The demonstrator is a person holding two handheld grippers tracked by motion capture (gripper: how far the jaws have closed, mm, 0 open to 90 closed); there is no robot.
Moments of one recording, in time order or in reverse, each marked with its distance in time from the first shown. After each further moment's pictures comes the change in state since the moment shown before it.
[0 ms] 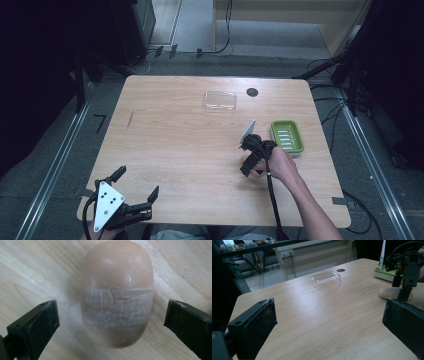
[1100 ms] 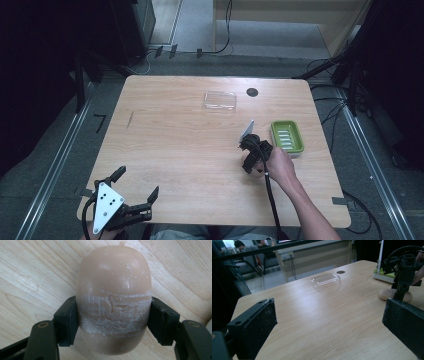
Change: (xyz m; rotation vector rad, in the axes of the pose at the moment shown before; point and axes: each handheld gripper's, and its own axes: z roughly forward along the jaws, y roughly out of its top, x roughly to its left) left arm -0.001 0.000 -0.001 -0.014 0.004 0.006; right arm 0.003 0.003 0.004 -0.009 -0.035 0.035
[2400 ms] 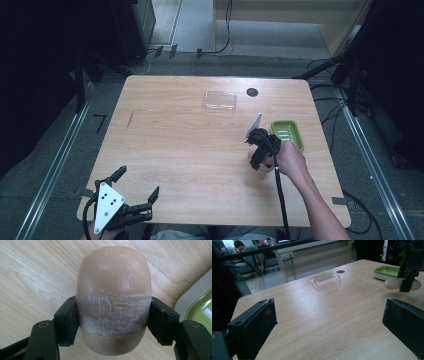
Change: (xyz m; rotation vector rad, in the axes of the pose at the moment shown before) left arm -0.001 0.000 0.001 0.001 -0.002 0.006; right arm -0.016 -0.010 -0.032 0.023 0.016 -0.027
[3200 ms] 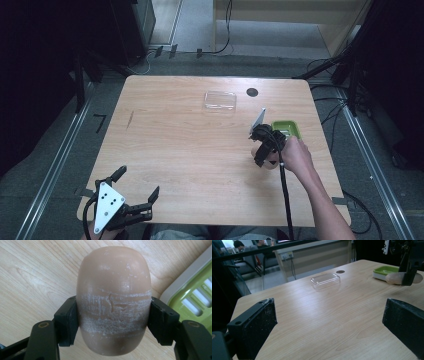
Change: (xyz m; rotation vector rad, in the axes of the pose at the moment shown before) left arm 0.000 0.000 0.000 -0.001 -0.002 -0.001; right arm -0.009 -0.003 -0.017 -0.002 -0.008 -0.007
